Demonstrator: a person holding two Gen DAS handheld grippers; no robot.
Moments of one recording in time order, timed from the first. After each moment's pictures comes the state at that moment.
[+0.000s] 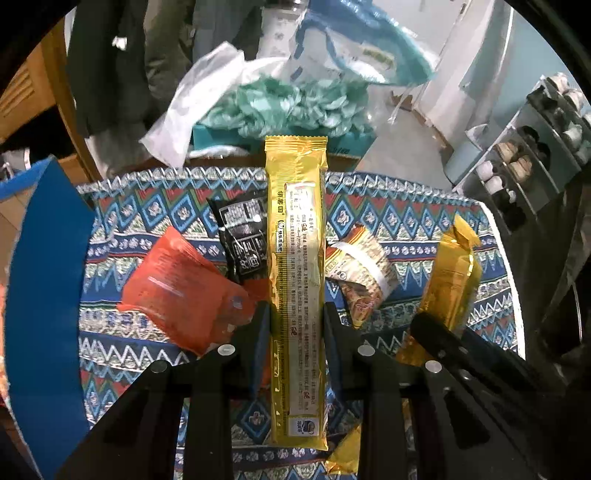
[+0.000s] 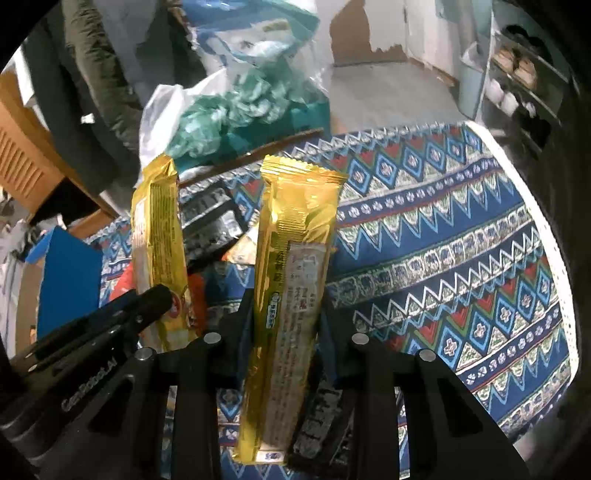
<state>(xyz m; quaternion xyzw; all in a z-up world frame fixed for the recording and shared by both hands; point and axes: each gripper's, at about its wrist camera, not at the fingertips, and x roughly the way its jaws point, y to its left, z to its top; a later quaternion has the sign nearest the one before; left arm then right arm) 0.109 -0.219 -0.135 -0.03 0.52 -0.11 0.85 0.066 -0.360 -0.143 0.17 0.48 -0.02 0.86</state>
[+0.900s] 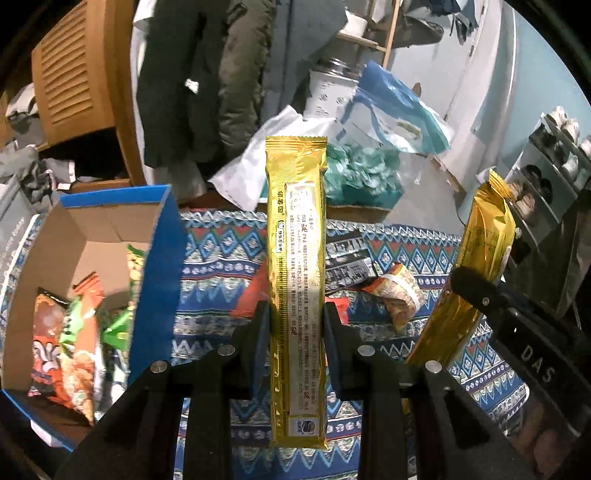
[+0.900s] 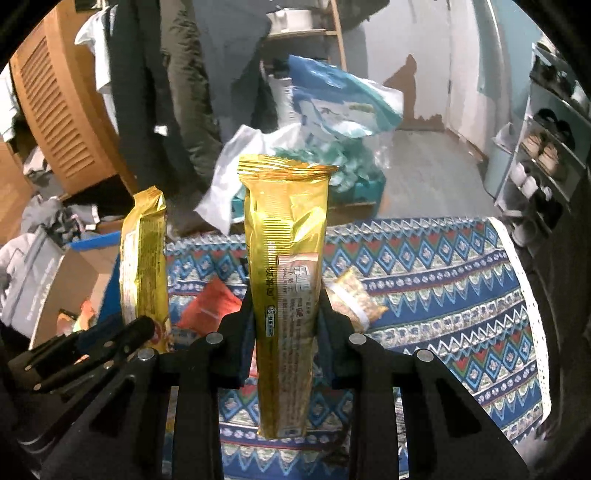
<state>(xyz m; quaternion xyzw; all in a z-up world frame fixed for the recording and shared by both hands) 0.064 -0.125 -0.070 -0.04 0.44 -0.07 0.89 0.052 -0.293 -0.060 0.10 0.40 0.03 0.91</state>
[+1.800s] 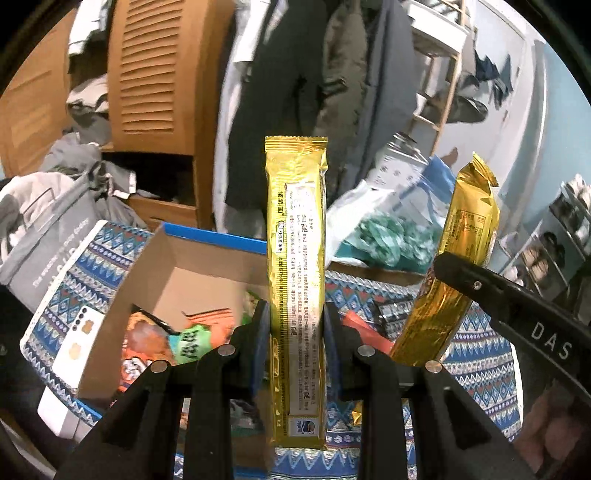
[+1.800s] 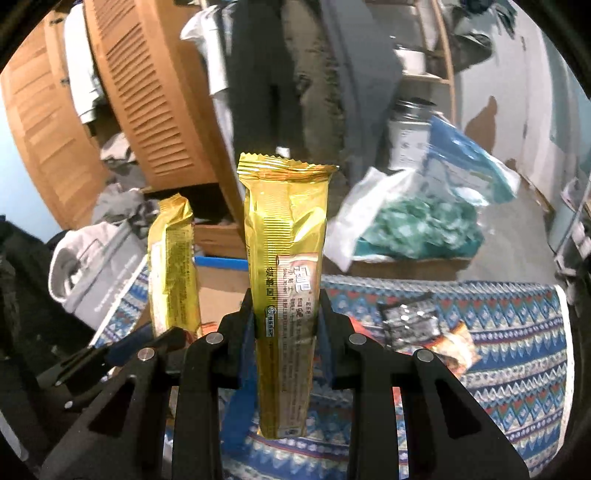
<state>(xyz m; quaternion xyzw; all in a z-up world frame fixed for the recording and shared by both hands) 0.031 0.002 -0.005 -0.10 0.37 0.01 0.92 0.060 -0.158 0.022 0.07 0.35 0.18 0.92</state>
